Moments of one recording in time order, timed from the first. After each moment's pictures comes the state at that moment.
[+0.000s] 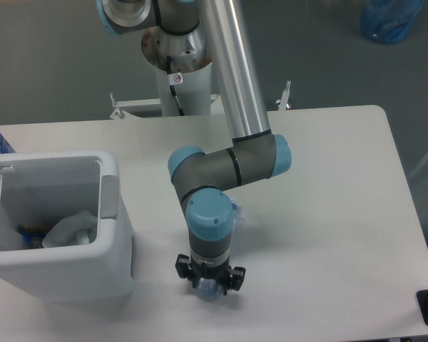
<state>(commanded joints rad) 2.32 -2.25 -1.51 -0.78 1.52 0.55</state>
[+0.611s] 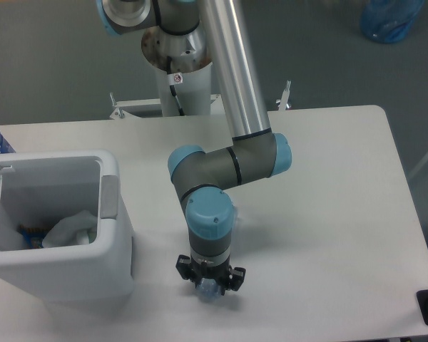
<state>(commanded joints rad) 2.32 -2.22 -1.50 -0.78 1.52 0.56</state>
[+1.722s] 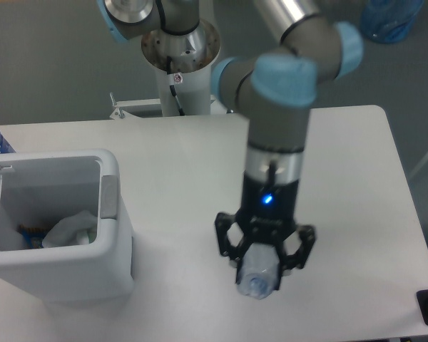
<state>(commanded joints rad) 2.53 -1.97 -1.24 -0.76 1.08 0.44</state>
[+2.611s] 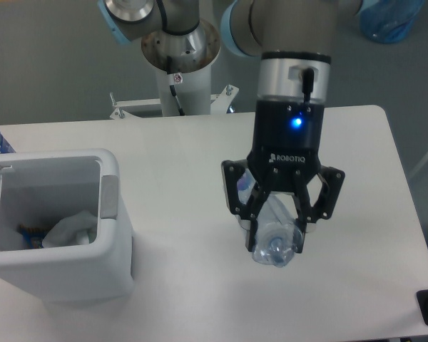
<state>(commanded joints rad) 2.51 -1.89 -1.21 -0.76 1.08 0.16</state>
